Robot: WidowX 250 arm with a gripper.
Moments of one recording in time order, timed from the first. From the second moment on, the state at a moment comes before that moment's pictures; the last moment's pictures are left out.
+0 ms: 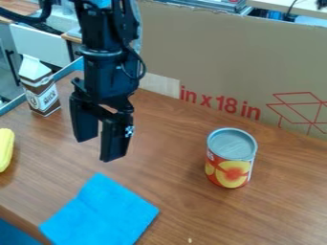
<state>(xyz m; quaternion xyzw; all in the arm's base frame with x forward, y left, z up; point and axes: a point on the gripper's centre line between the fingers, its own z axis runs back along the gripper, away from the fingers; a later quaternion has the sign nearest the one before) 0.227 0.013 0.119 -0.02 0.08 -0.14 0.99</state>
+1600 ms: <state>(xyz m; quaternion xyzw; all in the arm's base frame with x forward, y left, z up) 0.197 -0.007 0.020 -0.07 0.09 -0.17 0.98</state>
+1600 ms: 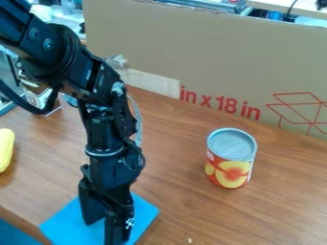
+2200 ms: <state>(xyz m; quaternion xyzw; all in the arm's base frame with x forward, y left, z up) 0.265 0.070 0.022 -0.03 0.00 -0.12 0.99</state>
